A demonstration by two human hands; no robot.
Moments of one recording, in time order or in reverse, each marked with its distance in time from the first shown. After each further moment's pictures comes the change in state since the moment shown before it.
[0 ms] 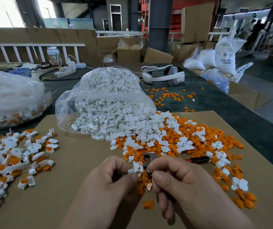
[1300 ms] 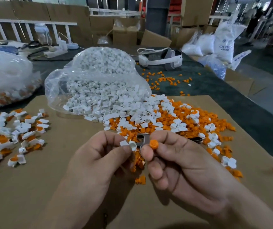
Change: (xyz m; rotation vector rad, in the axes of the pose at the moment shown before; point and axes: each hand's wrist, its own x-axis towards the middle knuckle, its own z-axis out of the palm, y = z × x) left_hand -0.011 0.008 0.005 -0.346 0.025 0.144; right_hand -0.004 -0.014 0.008 0.868 -0.141 0.092
